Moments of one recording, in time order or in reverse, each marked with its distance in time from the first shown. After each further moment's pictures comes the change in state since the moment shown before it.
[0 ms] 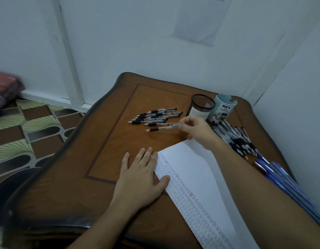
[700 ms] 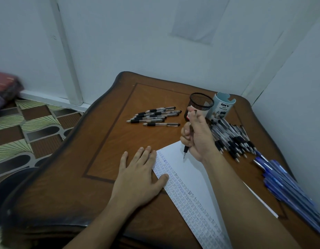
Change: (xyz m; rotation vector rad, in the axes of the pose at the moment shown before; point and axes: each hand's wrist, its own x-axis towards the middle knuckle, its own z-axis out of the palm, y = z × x) left_hand -0.001 -0.001 0.001 -0.005 0.003 -0.001; right_hand -0.044 -0.009 0.022 0.921 0.048 -0.038
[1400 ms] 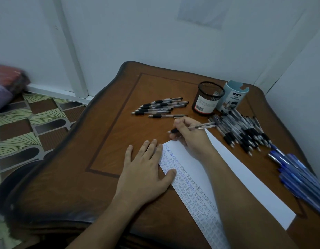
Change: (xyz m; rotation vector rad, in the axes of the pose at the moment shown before) left_hand 0.000 0.000 0.002 0.033 0.019 0.006; right_hand 0.015 0.046 -0.009 -0.380 -0.112 -0.021
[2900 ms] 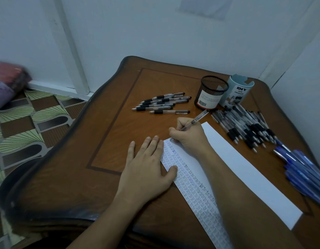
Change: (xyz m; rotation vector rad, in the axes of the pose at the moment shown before) left_hand 0.000 0.003 -0.001 -0.035 0.028 -0.002; right_hand -0.003 0.007 0.009 -0.339 0.025 -0.114
